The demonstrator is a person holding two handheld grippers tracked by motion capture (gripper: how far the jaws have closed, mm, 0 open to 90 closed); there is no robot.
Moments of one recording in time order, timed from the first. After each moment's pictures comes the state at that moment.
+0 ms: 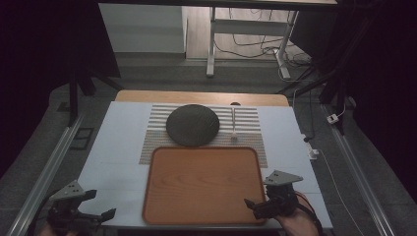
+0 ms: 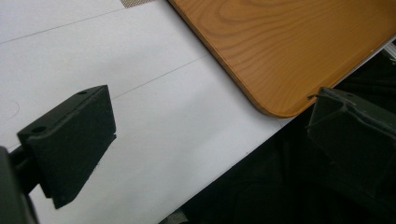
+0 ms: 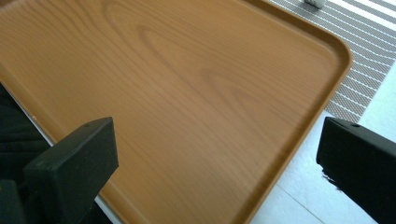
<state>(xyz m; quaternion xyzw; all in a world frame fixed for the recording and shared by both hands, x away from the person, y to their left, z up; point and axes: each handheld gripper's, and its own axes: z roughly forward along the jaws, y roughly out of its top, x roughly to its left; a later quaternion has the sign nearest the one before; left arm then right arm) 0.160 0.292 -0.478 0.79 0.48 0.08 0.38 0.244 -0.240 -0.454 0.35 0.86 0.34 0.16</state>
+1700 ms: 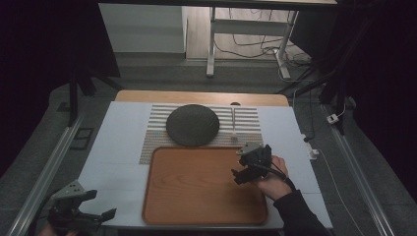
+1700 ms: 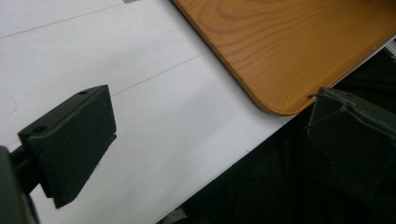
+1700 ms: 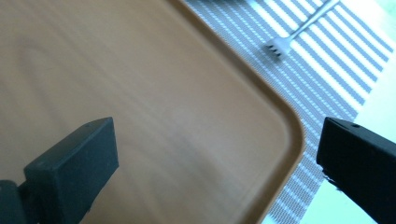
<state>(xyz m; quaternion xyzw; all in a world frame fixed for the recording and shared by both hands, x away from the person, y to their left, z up) 0.162 0.292 -0.478 0.79 0.48 0.07 0.37 0.342 -0.186 -0.469 0.29 0.89 0.23 0.25</state>
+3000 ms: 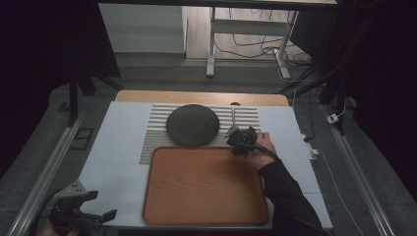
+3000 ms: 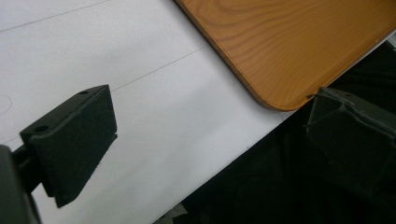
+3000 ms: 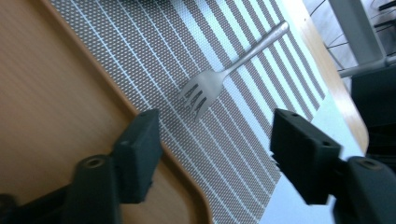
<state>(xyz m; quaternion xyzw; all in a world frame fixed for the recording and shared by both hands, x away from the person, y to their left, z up) 0.163 0.290 -0.479 0.80 0.48 0.06 0.36 0.426 -0.152 -0.491 0.21 0.90 0.11 0.35</state>
